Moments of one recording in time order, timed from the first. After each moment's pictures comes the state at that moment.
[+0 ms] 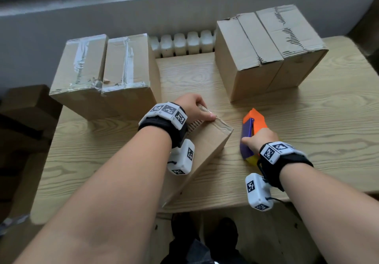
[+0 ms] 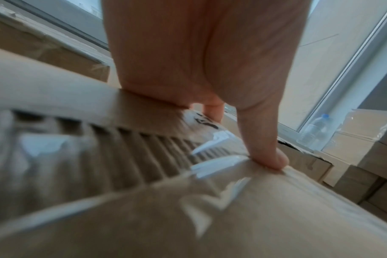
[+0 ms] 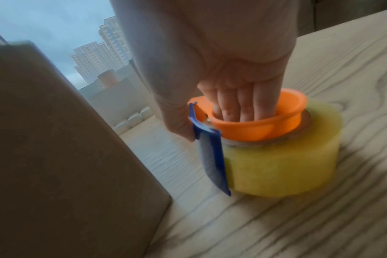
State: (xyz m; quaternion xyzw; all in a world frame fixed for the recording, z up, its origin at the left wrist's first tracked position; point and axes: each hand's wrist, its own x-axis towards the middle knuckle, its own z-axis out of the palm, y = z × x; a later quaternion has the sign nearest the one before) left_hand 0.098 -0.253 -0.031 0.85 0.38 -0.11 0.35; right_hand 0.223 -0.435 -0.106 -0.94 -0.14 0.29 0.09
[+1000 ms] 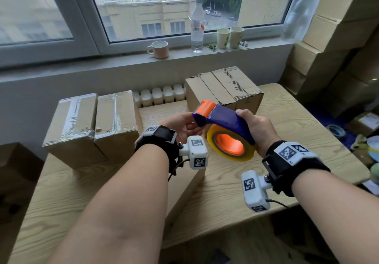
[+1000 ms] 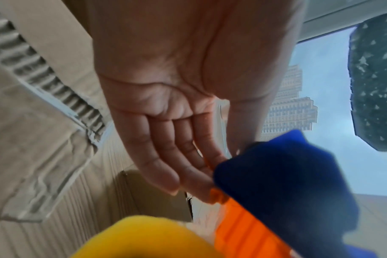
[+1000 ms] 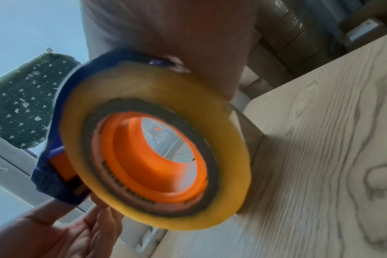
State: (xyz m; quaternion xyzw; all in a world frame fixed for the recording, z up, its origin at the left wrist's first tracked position) left_hand 0.112 -0.284 0.044 0.42 0.37 -0.02 0.83; right_hand 0.218 -0.461 0.050 -0.75 -0.09 0.24 0.61
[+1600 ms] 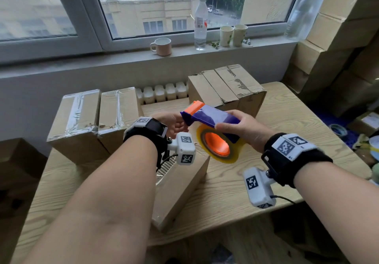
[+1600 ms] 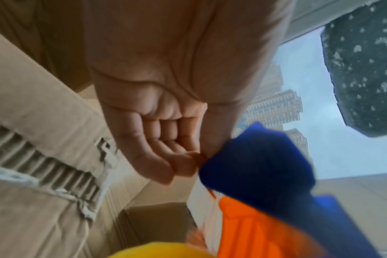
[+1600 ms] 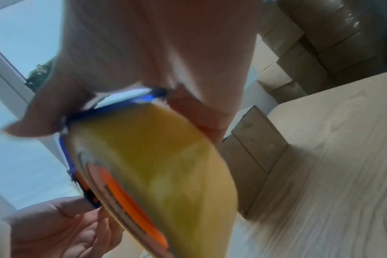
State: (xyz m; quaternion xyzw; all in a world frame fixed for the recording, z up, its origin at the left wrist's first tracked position) left_hand 0.094 -0.254 0.048 0.50 0.43 -0.08 0.75; right_hand 0.203 -0.454 0.062 -0.74 -0.29 0.37 0.48
